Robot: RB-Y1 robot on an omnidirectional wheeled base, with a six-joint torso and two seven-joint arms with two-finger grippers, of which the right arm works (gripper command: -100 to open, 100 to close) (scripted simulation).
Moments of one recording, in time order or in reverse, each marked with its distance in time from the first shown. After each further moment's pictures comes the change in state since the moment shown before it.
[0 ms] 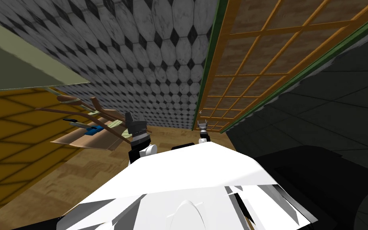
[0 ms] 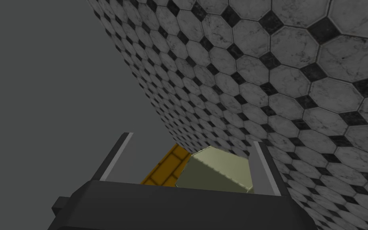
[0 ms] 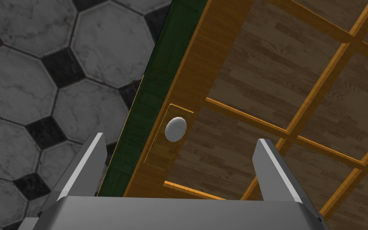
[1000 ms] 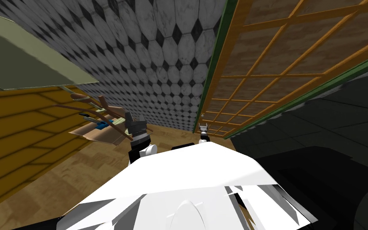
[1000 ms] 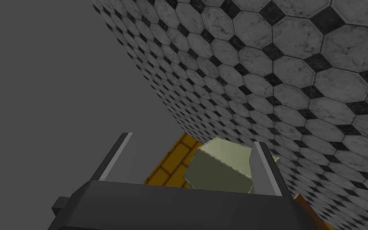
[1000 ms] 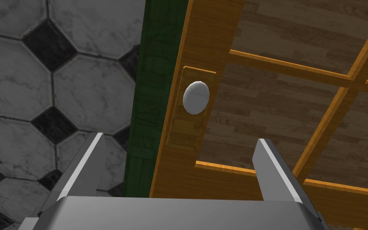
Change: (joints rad) arm -0.071 -0.014 0.022 0.227 -0.147 -0.068 -0.177
